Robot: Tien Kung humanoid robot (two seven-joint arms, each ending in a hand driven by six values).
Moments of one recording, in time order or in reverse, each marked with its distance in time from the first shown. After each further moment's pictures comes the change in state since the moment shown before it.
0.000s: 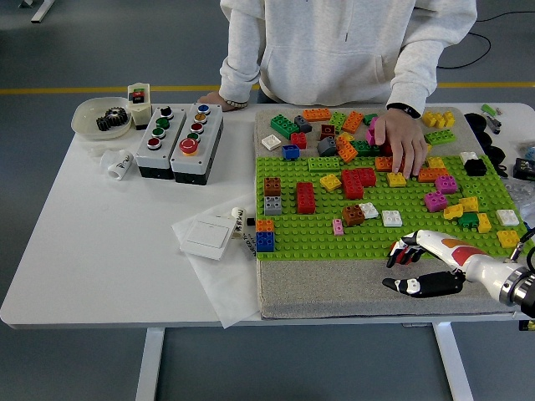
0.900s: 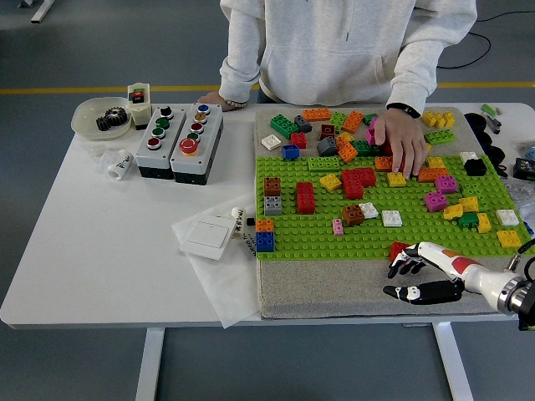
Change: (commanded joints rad) left arm -0.011 0.001 0.025 0.000 -0.028 0.000 -0.005; right arm -0.005 0.022 -0.016 -0.058 0.028 0.009 -0.010
